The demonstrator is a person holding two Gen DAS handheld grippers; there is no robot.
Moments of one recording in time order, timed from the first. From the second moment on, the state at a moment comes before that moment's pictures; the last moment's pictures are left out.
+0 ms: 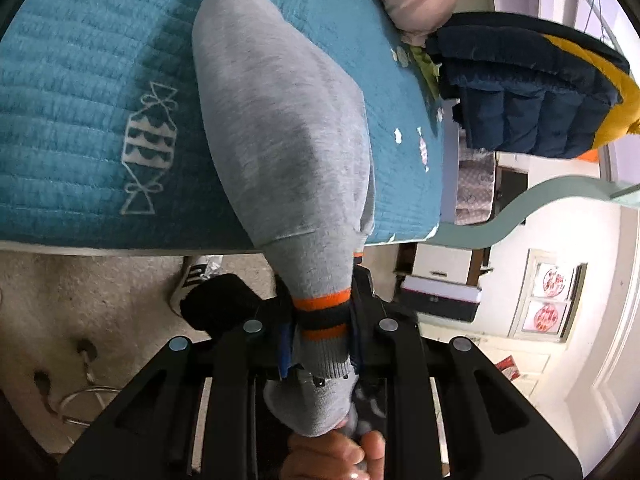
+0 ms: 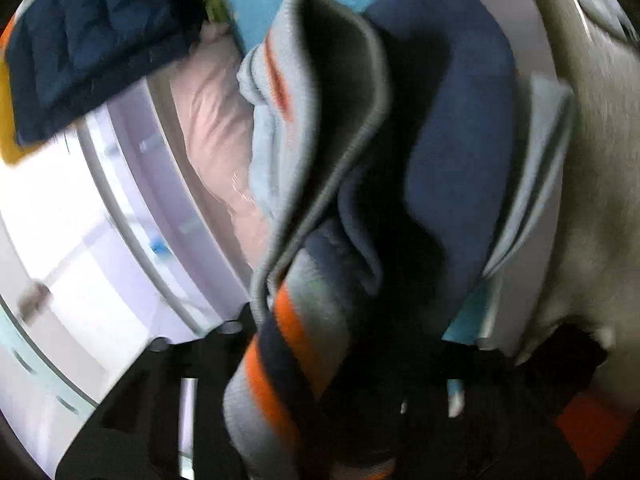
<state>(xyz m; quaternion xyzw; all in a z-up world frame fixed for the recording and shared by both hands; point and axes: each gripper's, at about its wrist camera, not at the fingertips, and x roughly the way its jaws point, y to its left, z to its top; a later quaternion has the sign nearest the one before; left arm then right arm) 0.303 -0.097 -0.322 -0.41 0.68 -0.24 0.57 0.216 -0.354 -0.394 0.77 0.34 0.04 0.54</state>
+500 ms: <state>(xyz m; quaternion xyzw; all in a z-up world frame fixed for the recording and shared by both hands) 0.313 -0.062 -0.296 -0.40 0.62 -0.32 0.60 0.212 -0.383 -0.372 0.68 0.41 0.05 0.60</state>
